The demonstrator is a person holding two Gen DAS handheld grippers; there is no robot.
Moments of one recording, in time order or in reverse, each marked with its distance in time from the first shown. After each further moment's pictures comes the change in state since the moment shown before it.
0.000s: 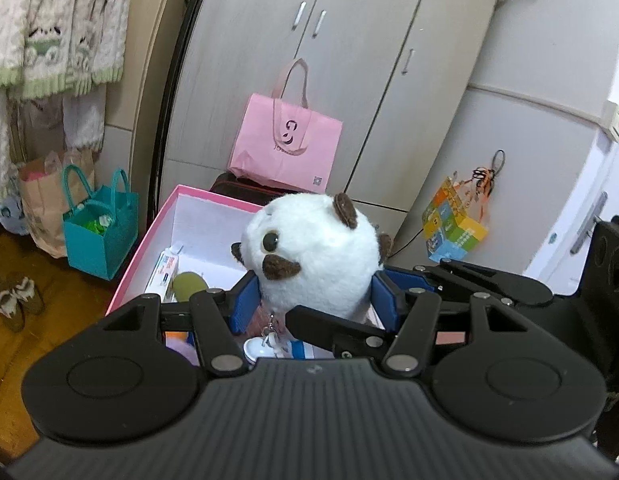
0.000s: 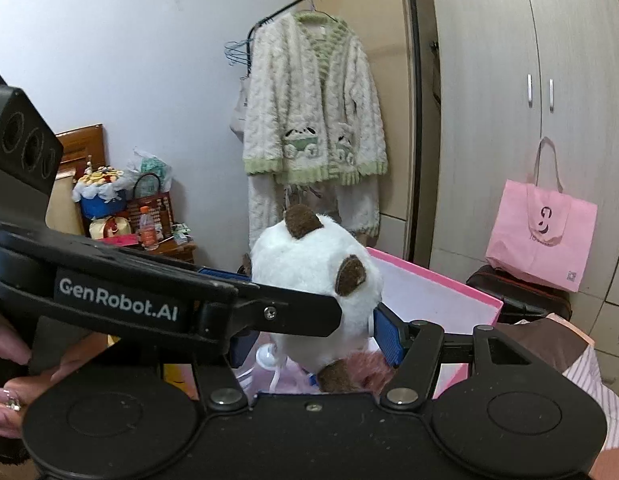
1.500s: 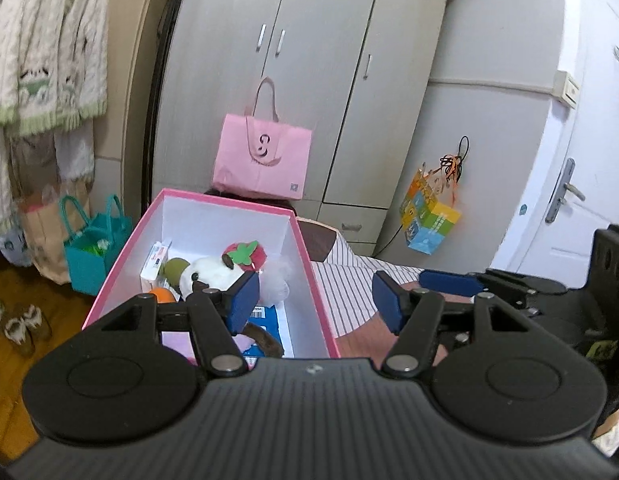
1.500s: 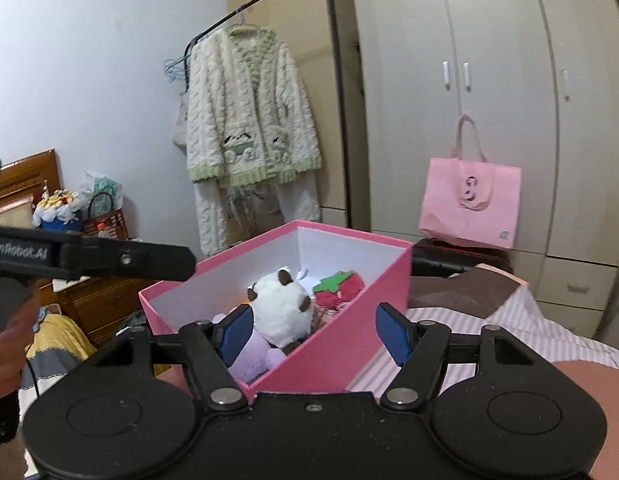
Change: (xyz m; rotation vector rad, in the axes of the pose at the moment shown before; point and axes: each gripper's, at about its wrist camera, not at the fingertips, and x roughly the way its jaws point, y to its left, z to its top) left arm -0.078 -0.050 -0.050 0.137 -0.066 -0.014; right arm -0.106 -0.010 -0.055 0.126 -0.033 -0.178
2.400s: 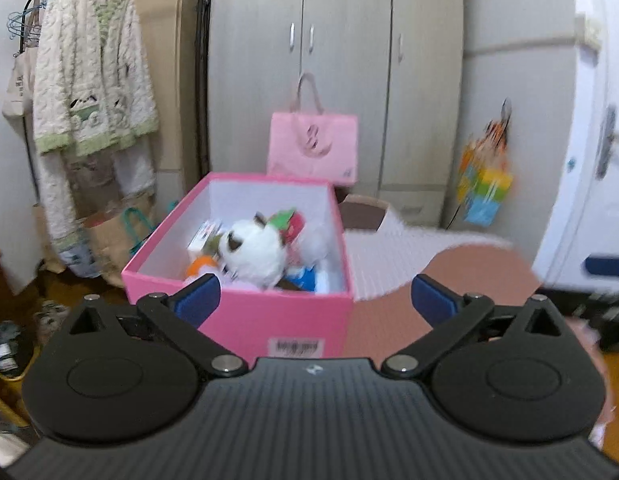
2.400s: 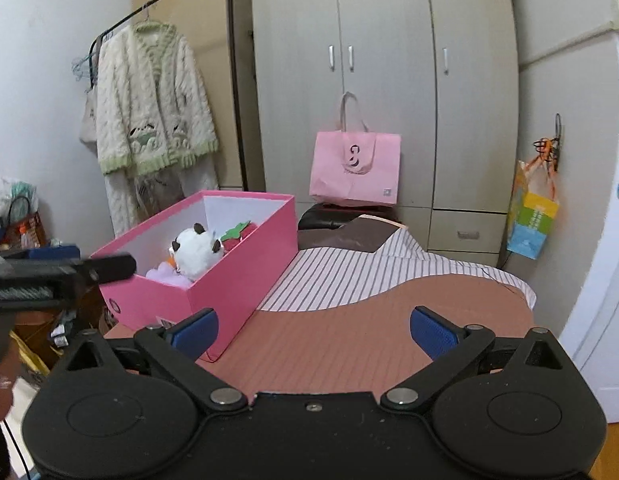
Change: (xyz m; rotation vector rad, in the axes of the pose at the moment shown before) left arm -0.014 -0.053 -0.051 0.110 0.029 0.249; right arm -0.097 0.002 -0.045 0.123 0.057 -0.312
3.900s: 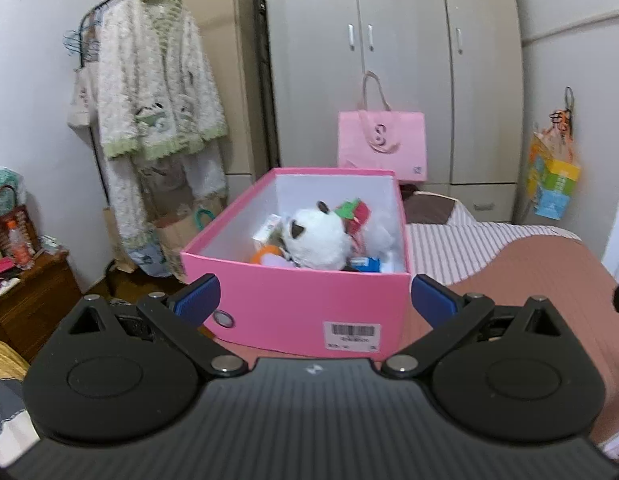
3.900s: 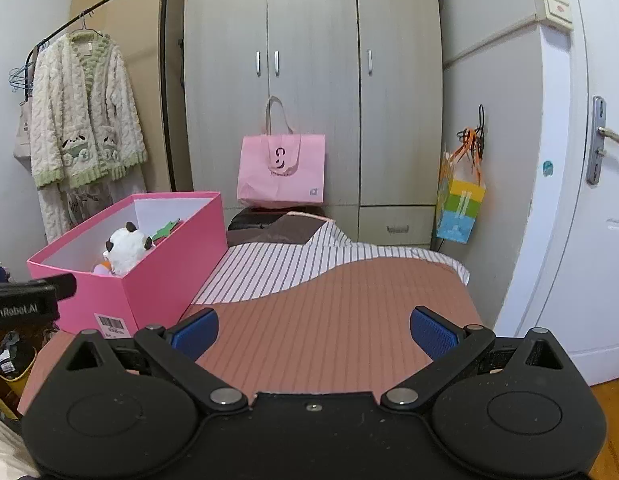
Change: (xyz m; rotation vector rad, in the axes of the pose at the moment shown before) left arm -0.004 -0.006 -0.017 0.011 -0.038 0.241; right arm -0.009 0.000 -0.029 0.038 -0.038 -0.219
